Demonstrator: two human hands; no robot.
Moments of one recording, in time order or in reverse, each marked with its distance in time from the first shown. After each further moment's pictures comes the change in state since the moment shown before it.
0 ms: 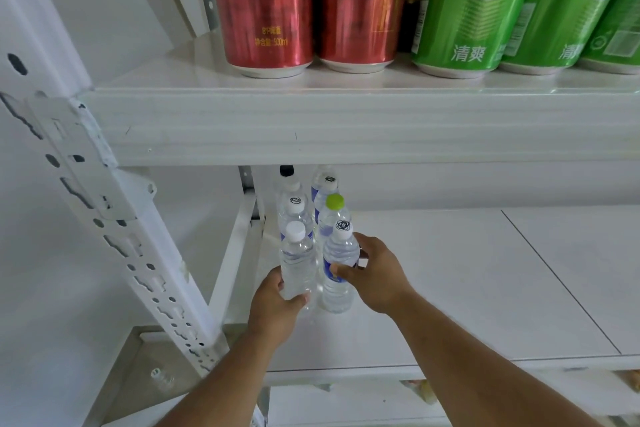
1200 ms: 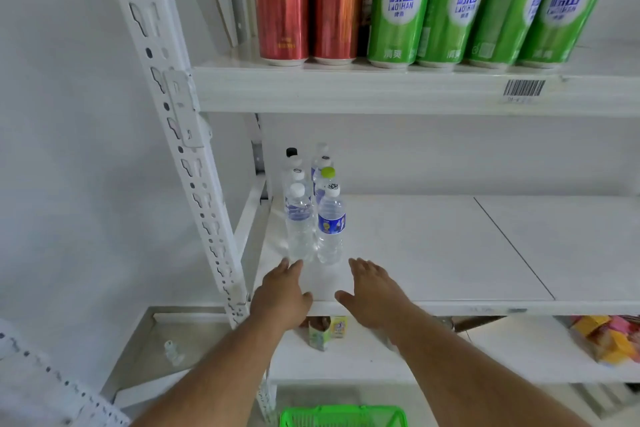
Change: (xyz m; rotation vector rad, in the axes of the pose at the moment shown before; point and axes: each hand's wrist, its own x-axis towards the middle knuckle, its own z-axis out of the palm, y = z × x) left_hand -0.149 0.032 -0.025 0.713 -0.174 0.151; right_hand -0.152 -0.005 -0.008 -0.736 -0.268 0.080
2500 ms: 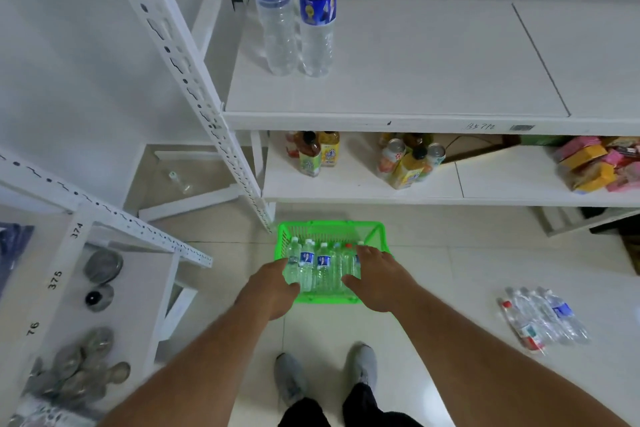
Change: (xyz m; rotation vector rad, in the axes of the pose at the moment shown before) left_hand -0.189 -0.085 0.218 -0.101 -0.485 -0.353; right_hand -0.164 0.099 0.208 0.013 -0.422 0.105
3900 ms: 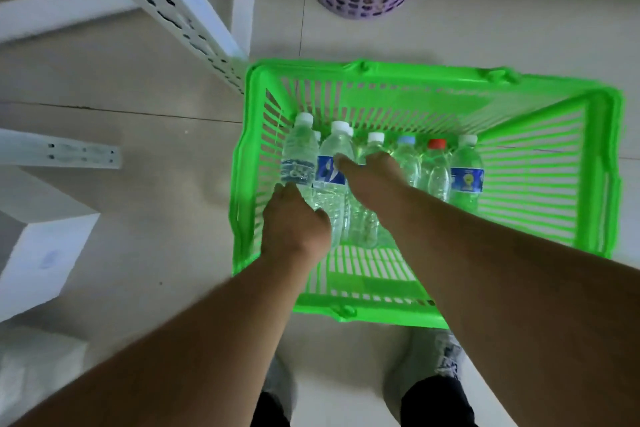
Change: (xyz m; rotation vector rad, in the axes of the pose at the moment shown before) left_hand 0.502 -0.168 0.330 -0.207 0.153 -0.258; right_hand 0.541 0.102 0.405 0.683 -0.096 0.466
